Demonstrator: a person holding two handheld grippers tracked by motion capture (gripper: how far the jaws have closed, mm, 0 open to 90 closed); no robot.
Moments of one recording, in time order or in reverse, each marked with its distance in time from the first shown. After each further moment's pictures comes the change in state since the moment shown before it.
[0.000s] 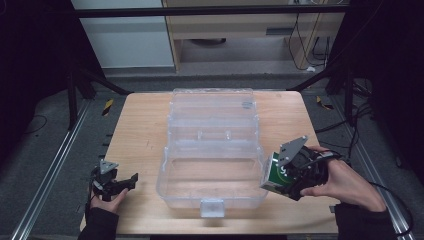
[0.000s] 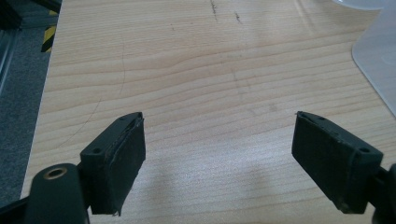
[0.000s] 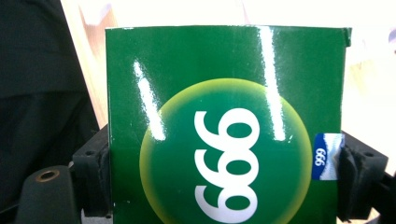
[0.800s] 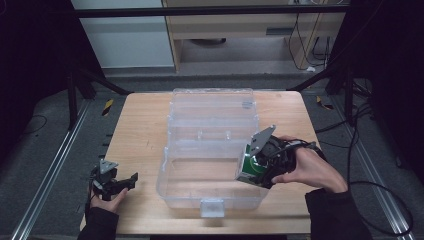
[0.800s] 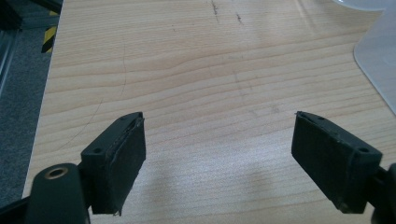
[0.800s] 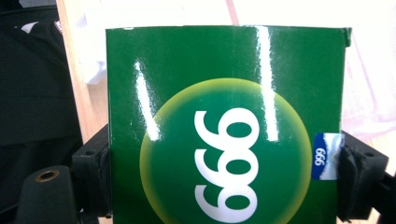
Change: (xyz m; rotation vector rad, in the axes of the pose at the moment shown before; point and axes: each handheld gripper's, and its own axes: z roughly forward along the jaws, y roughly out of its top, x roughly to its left) left arm 0.001 0.000 0.001 -0.001 0.001 -0.001; right arm -0.010 0.053 0.032 -0.051 0.046 -0.059
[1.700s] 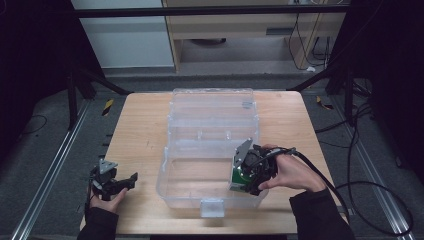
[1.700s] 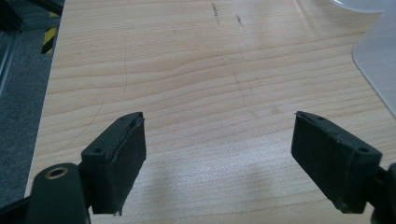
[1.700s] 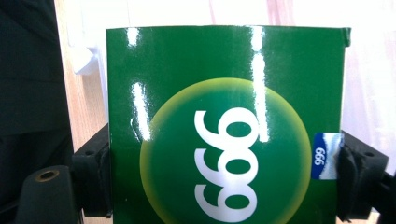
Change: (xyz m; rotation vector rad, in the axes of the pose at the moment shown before) left arm 0.001 0.000 -0.001 -0.005 -0.002 0.000; right arm 0.008 0.006 0.053 0.086 0.059 -0.078
